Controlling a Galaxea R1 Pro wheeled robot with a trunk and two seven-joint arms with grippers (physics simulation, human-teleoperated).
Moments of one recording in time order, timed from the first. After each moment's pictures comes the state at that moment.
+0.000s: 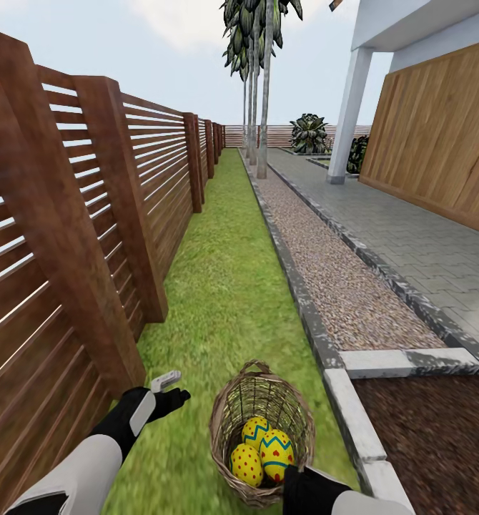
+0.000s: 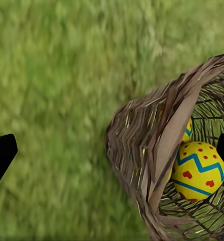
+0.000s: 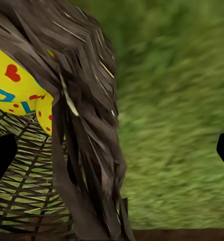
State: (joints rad) left arm -0.72 -0.05 0.19 -0.44 0.24 0.51 0.03; right arm -0.64 0.17 -0.94 0.01 -0.89 -0.13 -0.26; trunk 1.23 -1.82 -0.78
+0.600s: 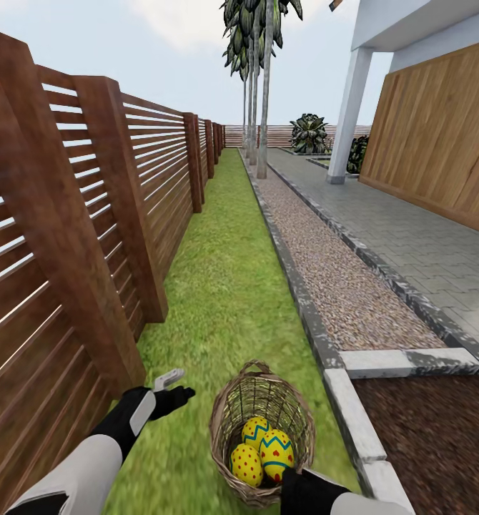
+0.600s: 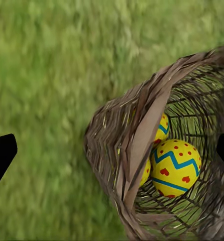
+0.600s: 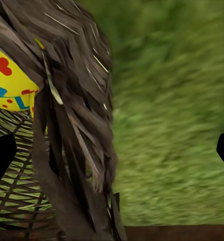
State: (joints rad) left arm -0.72 -0.05 0.19 -0.44 0.25 0.51 -0.06; right arm -0.64 0.17 -0.94 0.02 -0.89 -0.13 -0.26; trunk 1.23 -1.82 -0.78
